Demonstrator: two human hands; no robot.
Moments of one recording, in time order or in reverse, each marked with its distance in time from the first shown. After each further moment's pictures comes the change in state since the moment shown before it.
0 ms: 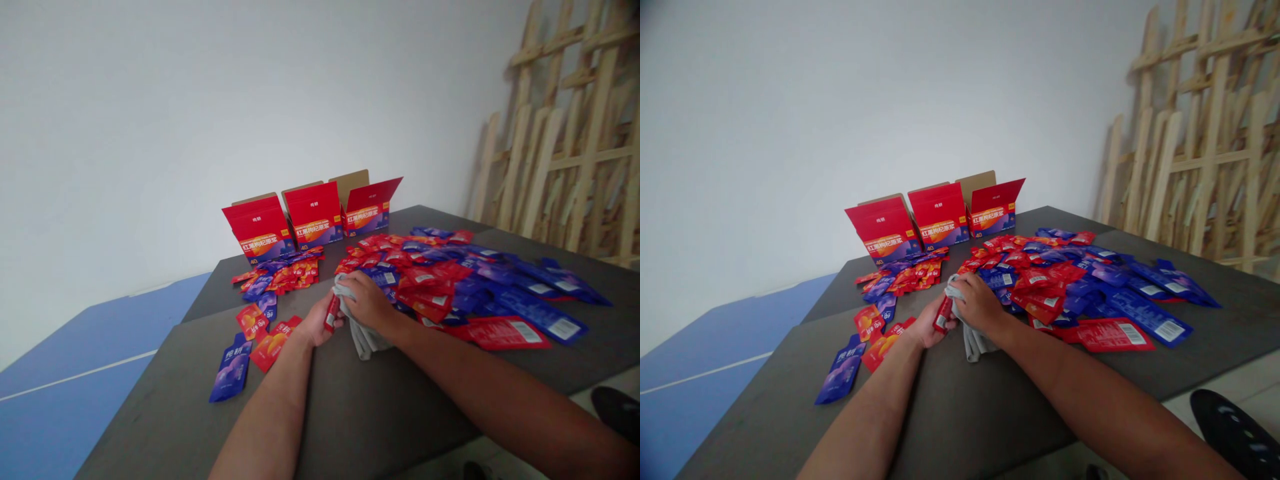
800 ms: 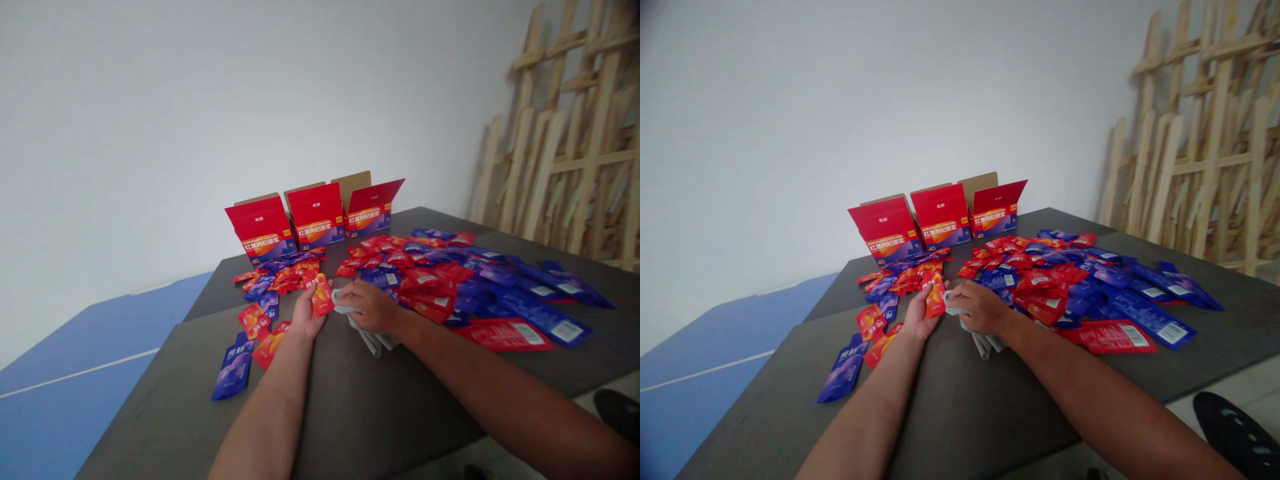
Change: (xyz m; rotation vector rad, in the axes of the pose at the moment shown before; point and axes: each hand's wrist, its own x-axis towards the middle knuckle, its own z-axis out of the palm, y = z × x) left_hand 0.007 0.022 -0.019 -0.381 0.157 0.195; right_hand -0.002 0.002 -0.016 0.037 -0.200 -0.353
